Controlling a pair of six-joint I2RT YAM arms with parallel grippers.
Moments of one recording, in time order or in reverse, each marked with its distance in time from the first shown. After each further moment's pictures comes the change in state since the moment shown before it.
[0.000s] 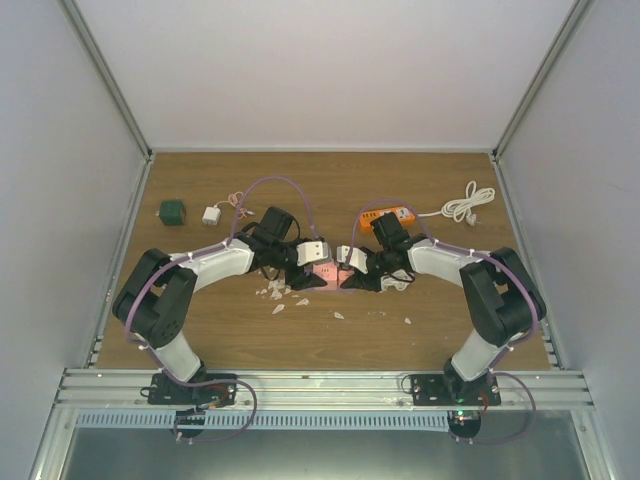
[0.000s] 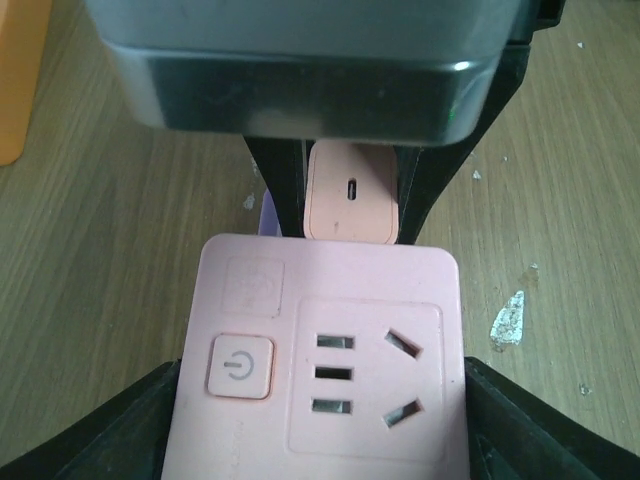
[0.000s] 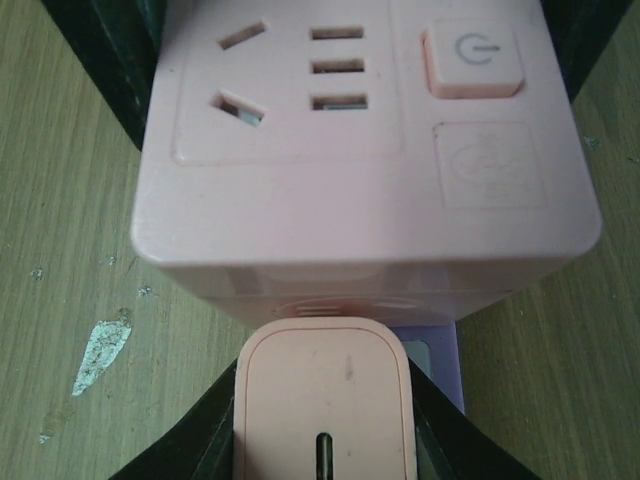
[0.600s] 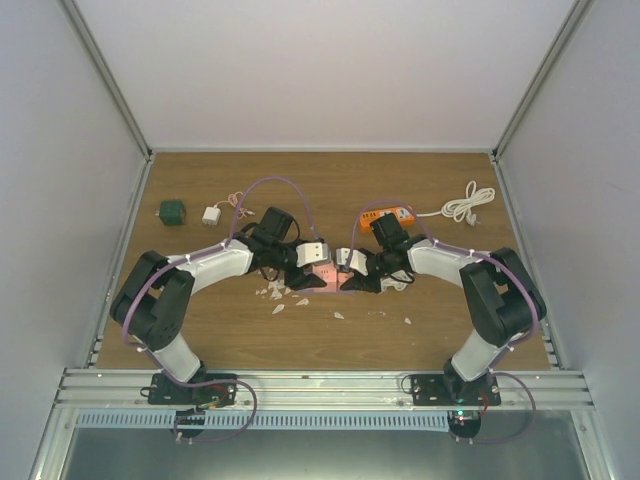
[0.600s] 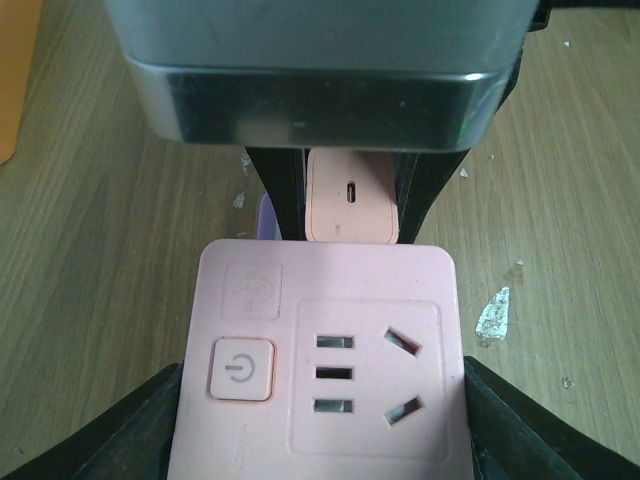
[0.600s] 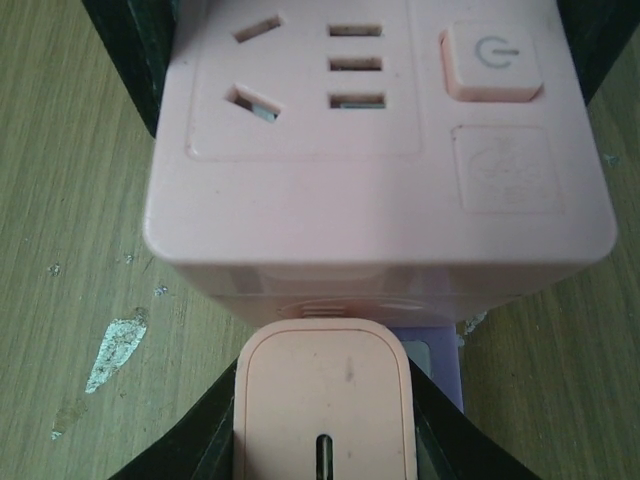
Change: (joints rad) left arm 0.000 -0.016 0.000 -0.018 0.009 0.005; right arm 0.002 0.000 -0.004 -0.019 -0.008 -0.051
